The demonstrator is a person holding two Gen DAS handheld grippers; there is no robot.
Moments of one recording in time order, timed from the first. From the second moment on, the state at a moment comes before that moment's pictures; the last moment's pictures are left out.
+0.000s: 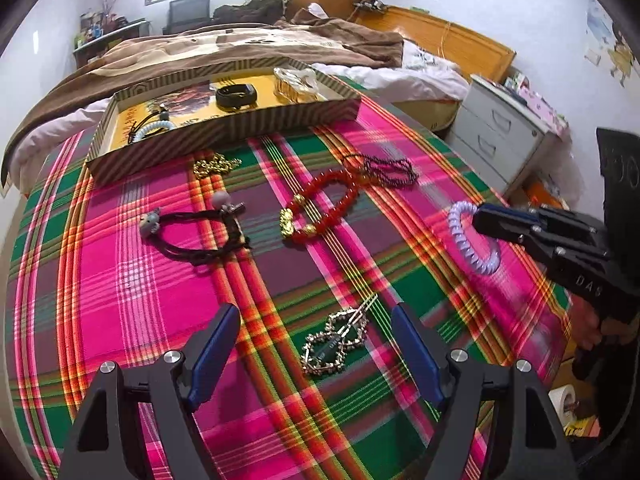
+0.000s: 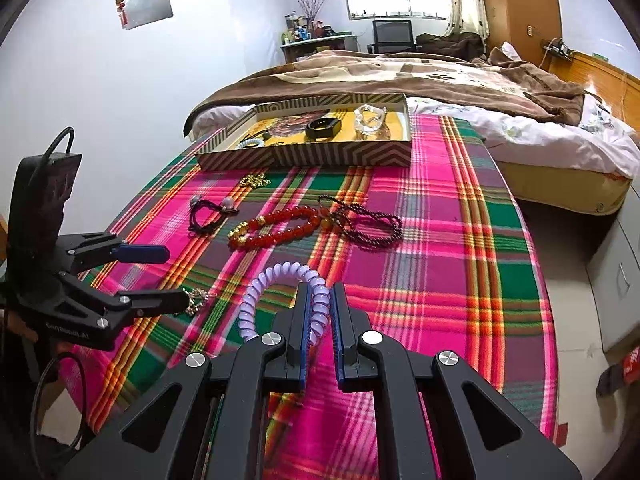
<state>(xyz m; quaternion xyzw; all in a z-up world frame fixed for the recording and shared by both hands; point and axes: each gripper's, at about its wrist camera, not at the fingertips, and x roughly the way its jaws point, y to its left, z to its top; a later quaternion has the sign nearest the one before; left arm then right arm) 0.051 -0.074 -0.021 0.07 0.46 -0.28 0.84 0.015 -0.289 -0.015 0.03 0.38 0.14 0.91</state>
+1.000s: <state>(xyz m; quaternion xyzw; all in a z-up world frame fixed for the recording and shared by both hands) 0.044 -0.082 -0.032 0.12 0.45 -0.26 0.84 0.008 -0.292 -0.018 0.04 0.38 0.14 0.91</state>
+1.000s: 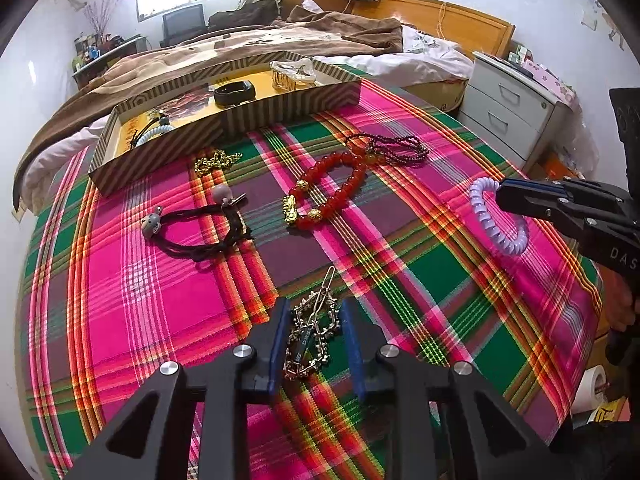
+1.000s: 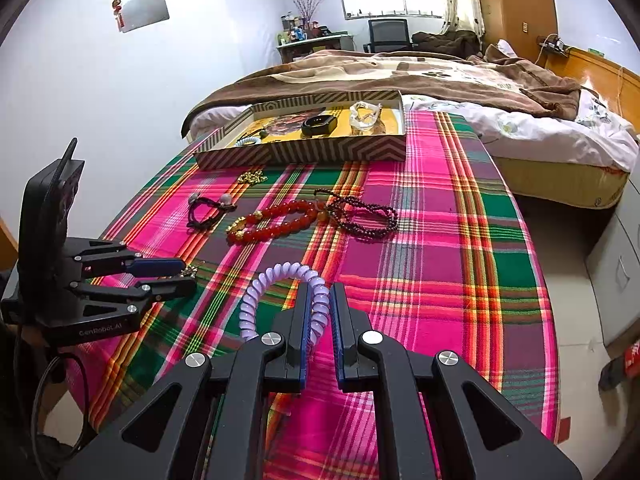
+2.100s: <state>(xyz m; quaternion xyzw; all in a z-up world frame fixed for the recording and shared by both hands) 0.069 -0.056 0.005 0.09 0.42 -0.23 0.88 0.031 -0.280 0.003 0.03 0.36 0.14 0.92</state>
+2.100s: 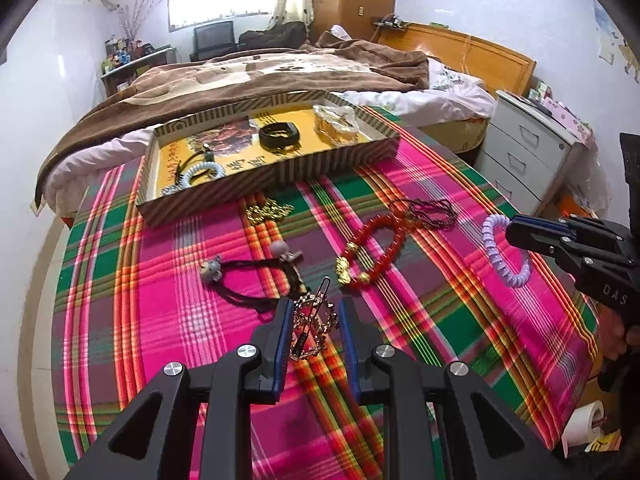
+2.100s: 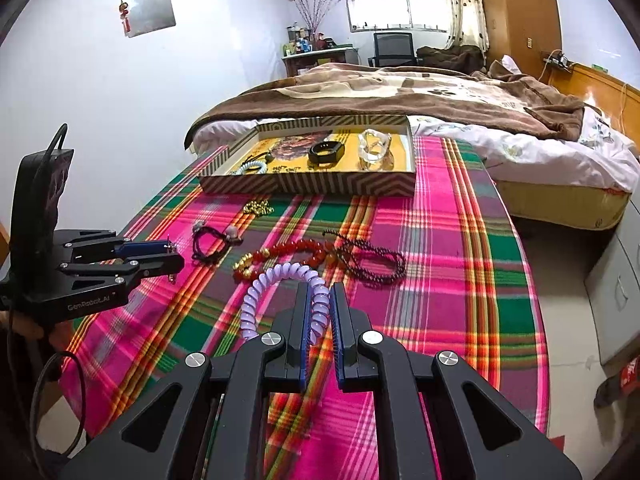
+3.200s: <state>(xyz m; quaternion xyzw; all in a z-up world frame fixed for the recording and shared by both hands) 0.228 -0.031 0.056 0.04 0.37 -0.19 0.91 0.197 -0.253 0.033 0.01 0.34 0.12 0.93</state>
